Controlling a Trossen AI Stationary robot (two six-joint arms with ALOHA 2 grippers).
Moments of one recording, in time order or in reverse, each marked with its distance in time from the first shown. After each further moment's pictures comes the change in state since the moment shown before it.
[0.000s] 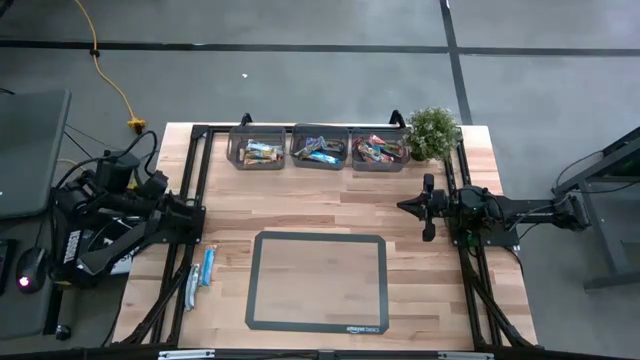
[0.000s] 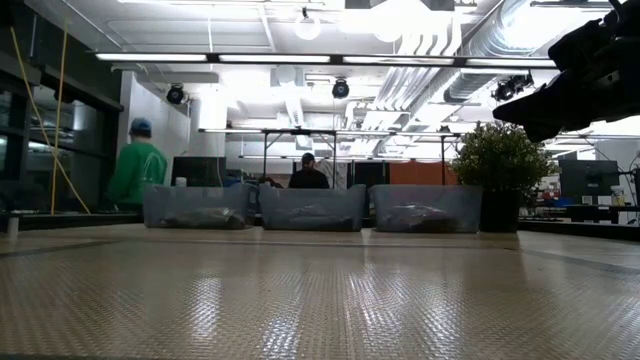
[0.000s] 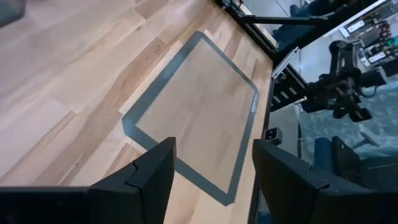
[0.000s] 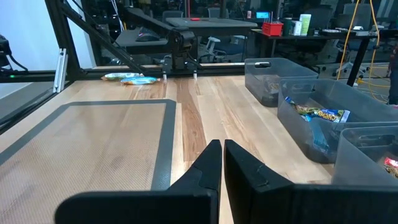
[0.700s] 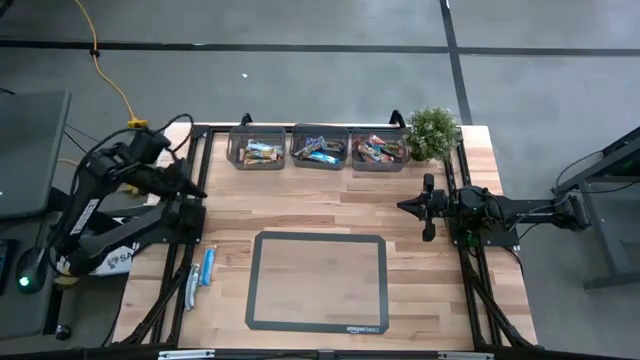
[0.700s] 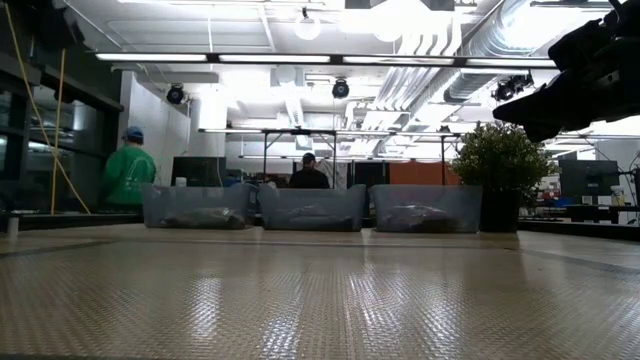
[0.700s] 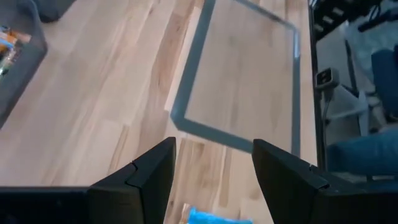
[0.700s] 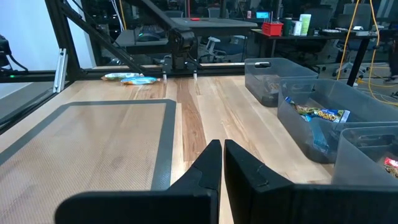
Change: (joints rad) left arm -0.004 0.290 0.000 0.000 -0.105 0.532; right arm 0.000 0.000 0.000 0.000 0.000 0.000
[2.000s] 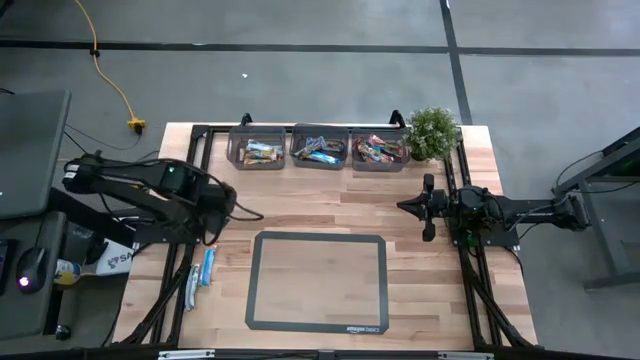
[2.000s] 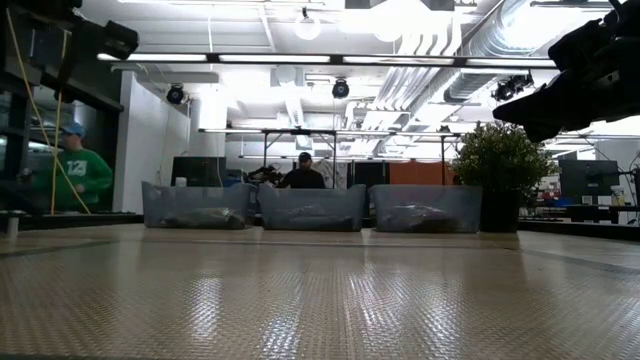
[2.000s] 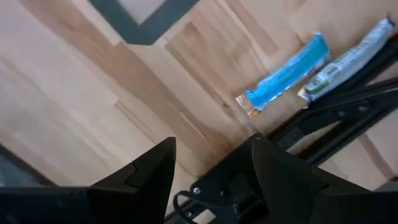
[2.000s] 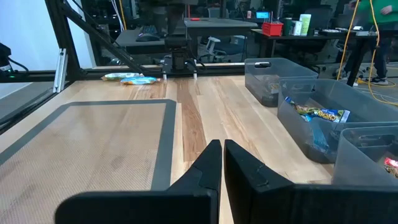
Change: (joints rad) left arm -1.047 0.453 0.000 0.078 -0.610 0.174; right arm 0.000 0.000 0.000 0.000 0.000 0.000
